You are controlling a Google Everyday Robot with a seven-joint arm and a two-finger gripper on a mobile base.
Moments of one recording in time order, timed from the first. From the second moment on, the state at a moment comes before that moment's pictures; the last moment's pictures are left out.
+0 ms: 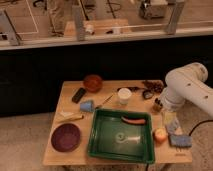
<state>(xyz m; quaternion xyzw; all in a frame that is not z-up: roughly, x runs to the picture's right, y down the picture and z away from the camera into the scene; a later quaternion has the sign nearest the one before) 0.286 0.111 0.683 -0.28 0.02 0.02 0.96</state>
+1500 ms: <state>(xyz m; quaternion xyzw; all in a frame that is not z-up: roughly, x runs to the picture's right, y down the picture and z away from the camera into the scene) 0.050 0.010 0.747 -0.18 -0.13 -0.23 0.95</state>
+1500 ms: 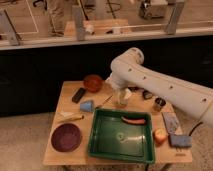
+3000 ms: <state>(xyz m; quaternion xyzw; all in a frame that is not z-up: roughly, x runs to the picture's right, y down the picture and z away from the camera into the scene) -0.150 -0.041 0.814 -0.14 -0.17 -0.46 0.86</state>
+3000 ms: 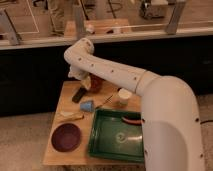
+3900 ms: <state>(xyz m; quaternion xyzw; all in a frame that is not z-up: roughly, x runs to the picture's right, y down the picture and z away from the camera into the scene) -0.158 -0.032 0.854 -0.16 -0.14 -0.48 0.85</state>
